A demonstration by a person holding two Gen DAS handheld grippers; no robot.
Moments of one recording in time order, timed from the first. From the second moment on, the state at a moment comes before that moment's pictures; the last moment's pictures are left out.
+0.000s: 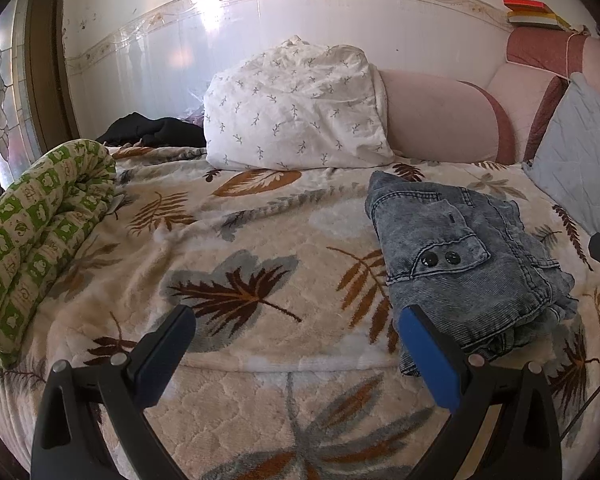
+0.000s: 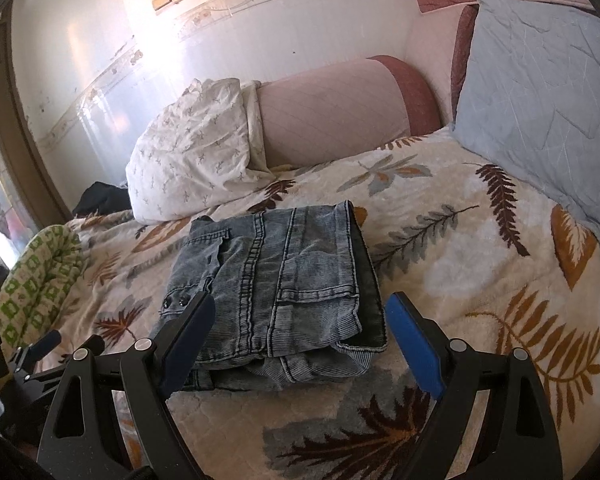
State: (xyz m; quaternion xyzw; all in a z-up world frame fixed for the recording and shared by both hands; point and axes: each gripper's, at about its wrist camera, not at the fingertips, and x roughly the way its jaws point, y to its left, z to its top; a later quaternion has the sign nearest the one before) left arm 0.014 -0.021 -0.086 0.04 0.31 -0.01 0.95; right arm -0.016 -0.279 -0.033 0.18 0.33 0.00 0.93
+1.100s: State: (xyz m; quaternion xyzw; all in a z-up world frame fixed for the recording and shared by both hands) left arm 0.014 -0.018 -0.087 0.04 0.31 0.00 0.95; right arm -0.016 -0.277 -0.032 0.17 0.33 0.00 0.93
